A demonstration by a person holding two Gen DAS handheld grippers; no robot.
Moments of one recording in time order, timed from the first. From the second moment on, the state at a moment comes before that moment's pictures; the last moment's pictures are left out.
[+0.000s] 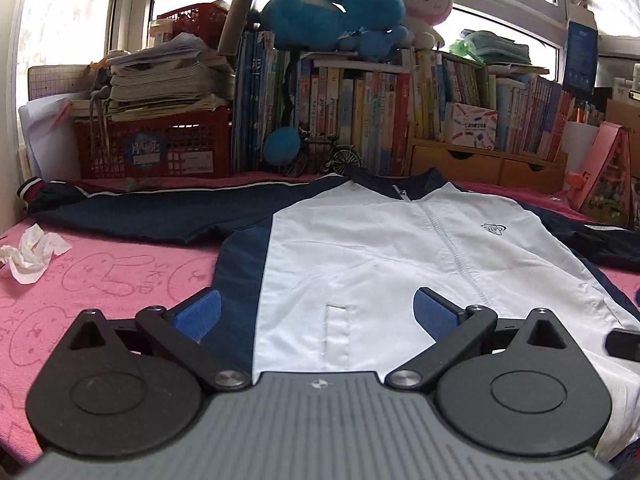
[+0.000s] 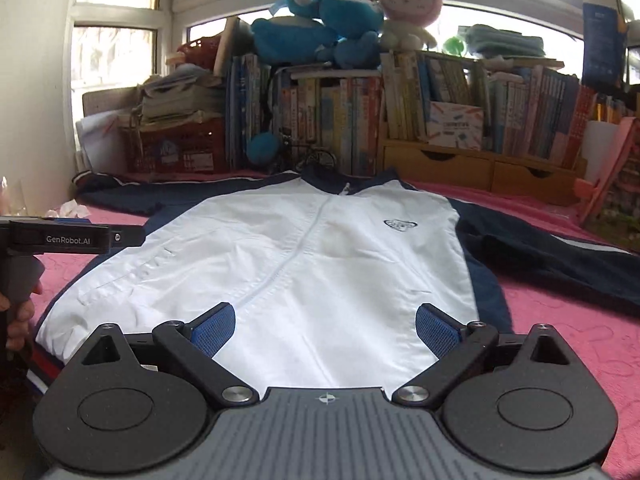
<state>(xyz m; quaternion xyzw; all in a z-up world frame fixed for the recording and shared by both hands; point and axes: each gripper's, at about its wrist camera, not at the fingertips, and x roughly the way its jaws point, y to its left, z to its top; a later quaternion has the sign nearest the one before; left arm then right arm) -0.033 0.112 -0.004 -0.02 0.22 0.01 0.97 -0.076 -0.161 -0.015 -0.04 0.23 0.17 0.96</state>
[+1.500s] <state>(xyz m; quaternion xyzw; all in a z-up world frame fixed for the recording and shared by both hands) 0.183 0.137 -0.040 -0.01 0.34 0.06 0.94 0.277 -0.235 -0.058 0.02 0.34 -0.03 0.94</state>
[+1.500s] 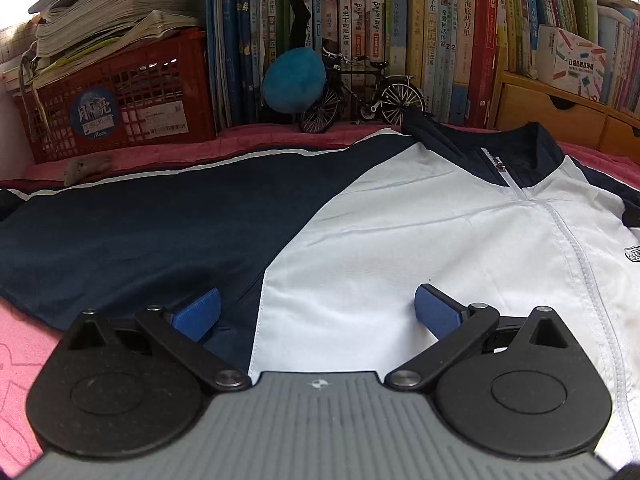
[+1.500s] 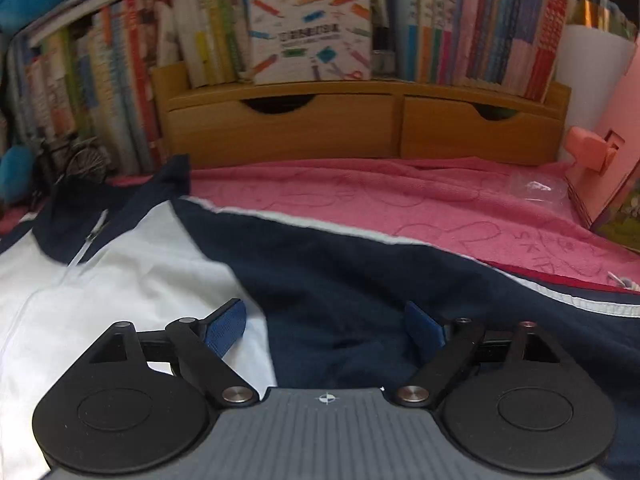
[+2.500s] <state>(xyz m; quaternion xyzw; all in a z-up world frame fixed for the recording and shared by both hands) 0.191 -0.094 0.001 0.03 0.27 -0.23 0.93 0.094 -0.596 -0.053 0.31 0.26 -0.25 0.88</state>
